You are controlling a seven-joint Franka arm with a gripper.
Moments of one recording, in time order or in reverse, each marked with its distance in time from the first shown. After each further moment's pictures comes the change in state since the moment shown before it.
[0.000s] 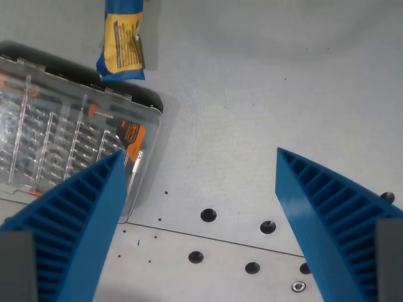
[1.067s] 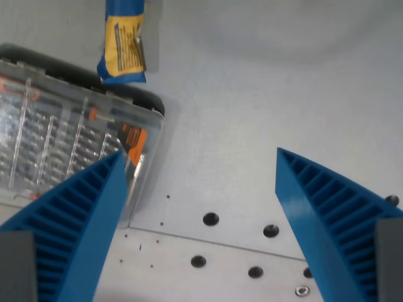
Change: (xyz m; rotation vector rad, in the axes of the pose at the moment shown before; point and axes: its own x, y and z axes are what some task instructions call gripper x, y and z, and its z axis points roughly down) arm 0.004 -0.003 0.008 -0.001 -0.002 0.005
